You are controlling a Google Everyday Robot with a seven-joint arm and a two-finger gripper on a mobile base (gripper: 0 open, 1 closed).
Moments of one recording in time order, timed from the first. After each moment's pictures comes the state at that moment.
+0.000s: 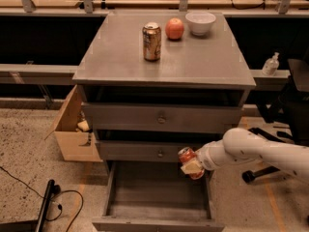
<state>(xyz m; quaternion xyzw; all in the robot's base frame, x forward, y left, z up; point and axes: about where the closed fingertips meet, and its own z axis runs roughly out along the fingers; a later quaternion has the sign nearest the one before) 0.571 -0.147 0.514 -0.41 0.86 0.16 0.26</state>
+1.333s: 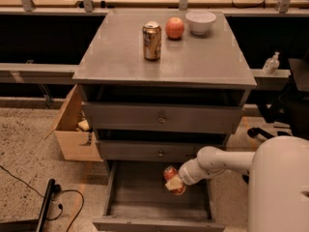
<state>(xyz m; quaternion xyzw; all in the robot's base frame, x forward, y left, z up) 0.573 -0.097 0.356 -0.40 0.87 0.21 0.19</state>
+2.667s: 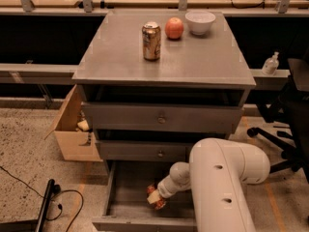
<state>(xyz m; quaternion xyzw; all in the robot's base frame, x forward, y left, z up) 0.570 -0.013 0.193 -0.33 0.91 0.23 0.11</state>
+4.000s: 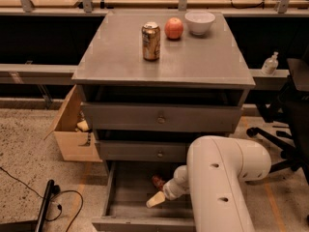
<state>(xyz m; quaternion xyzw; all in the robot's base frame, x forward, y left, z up) 0.566 -0.039 0.184 -0.26 0.94 0.20 0.10</state>
